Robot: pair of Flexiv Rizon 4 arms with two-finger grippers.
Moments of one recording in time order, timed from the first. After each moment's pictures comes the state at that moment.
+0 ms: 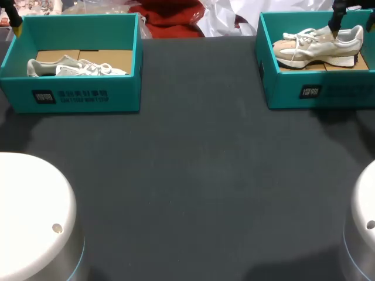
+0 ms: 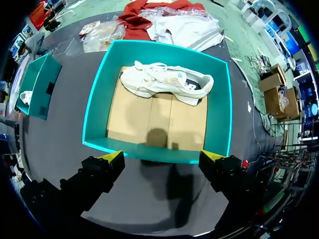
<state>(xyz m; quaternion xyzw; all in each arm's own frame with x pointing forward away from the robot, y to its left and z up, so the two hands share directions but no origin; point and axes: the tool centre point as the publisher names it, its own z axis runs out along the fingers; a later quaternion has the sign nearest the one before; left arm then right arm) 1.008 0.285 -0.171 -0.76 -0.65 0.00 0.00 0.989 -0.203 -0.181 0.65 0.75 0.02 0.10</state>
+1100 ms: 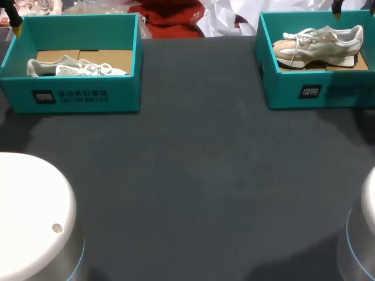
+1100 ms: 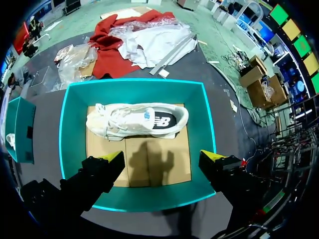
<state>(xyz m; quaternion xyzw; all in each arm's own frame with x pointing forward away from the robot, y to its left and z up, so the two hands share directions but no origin) 1.008 0.285 -0.171 -0.76 -0.65 0.00 0.00 1.087 -0.246 -0.197 0.71 0.68 0.03 0.18</state>
